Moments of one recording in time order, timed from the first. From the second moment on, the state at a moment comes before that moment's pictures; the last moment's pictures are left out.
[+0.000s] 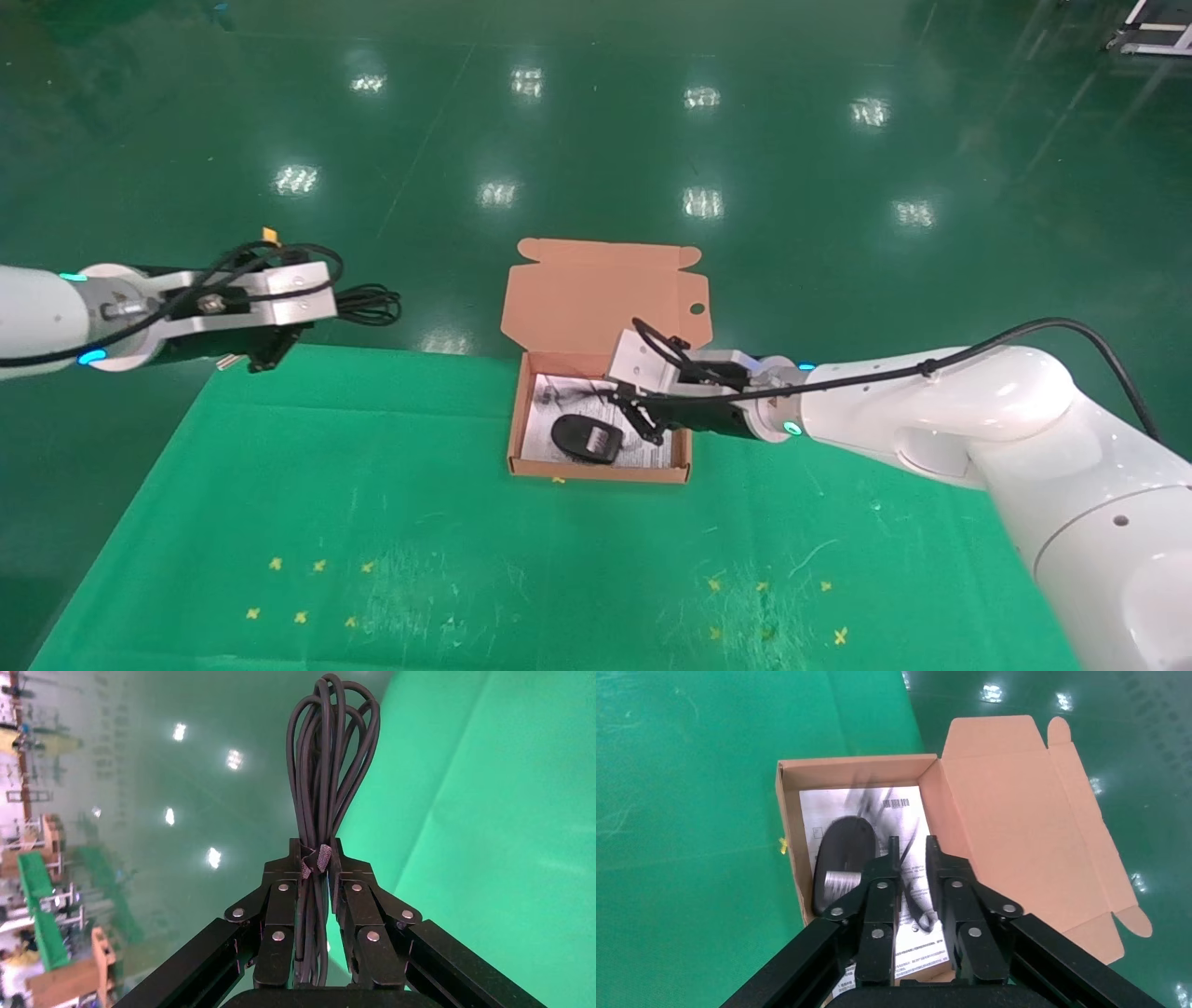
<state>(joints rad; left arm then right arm) -1.50 0.92 0.65 -1.24 2.30 1.07 -0.44 1.56 -1.34 -0.69 0.35 -1.51 -0.82 -0.34</state>
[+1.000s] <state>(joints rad) -1.33 1.33 0.78 -0.91 2.23 0.60 -0.24 1.48 -0.76 -0.69 1.24 -1.65 -0.88 0.23</state>
